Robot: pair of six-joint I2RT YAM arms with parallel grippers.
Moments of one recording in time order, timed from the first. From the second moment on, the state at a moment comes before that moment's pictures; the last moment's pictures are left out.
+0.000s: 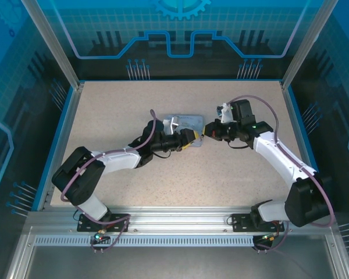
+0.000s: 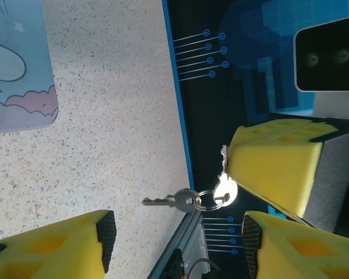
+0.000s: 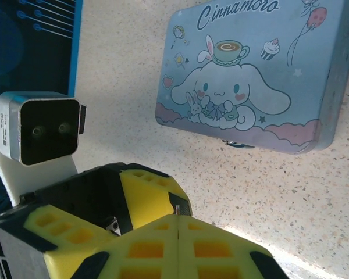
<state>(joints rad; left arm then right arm) -0.63 1.62 0.79 0.56 0.52 -1.17 0.29 1.34 1.03 -0.49 -0.60 0.60</state>
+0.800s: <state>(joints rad) -0.60 1.65 0.88 0.71 0.52 -1.35 0.21 1.32 0.94 -0.27 -0.89 0.60</state>
